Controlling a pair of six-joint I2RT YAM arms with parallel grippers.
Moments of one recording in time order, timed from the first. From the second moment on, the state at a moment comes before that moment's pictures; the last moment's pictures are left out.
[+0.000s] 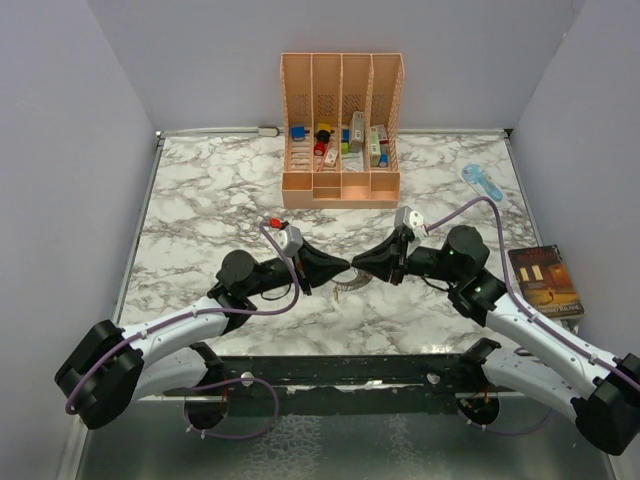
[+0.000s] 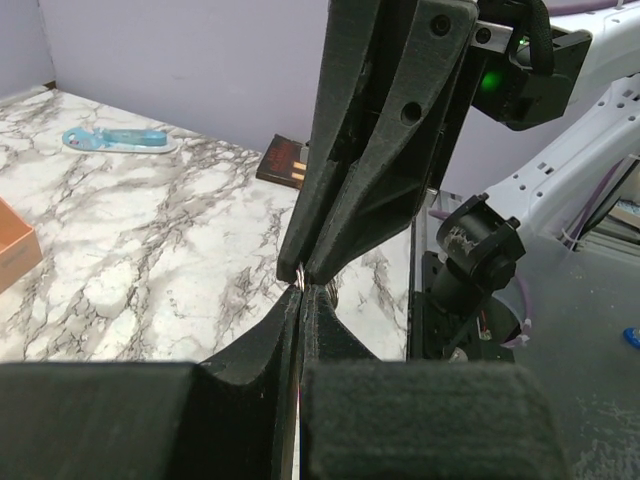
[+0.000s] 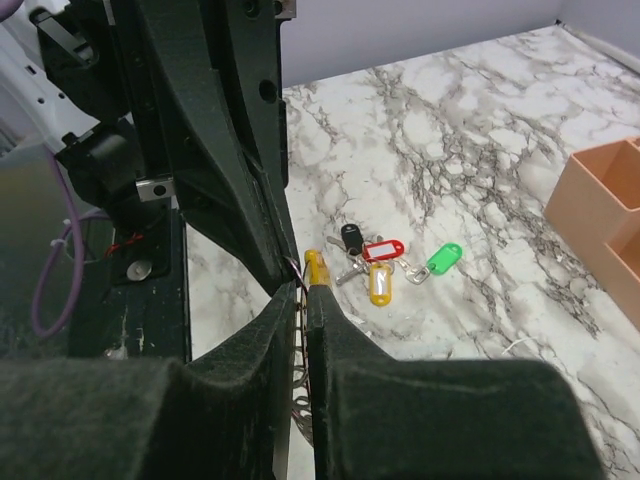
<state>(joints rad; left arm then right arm) -0.77 1.07 0.40 0.92 0.55 -0.37 0.63 0.89 0.57 0.32 -0.68 0.06</state>
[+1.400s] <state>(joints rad) -0.72 1.16 0.78 0.19 0.78 0.13 0.63 0.90 0.74 -0.08 -0.64 -0.12</state>
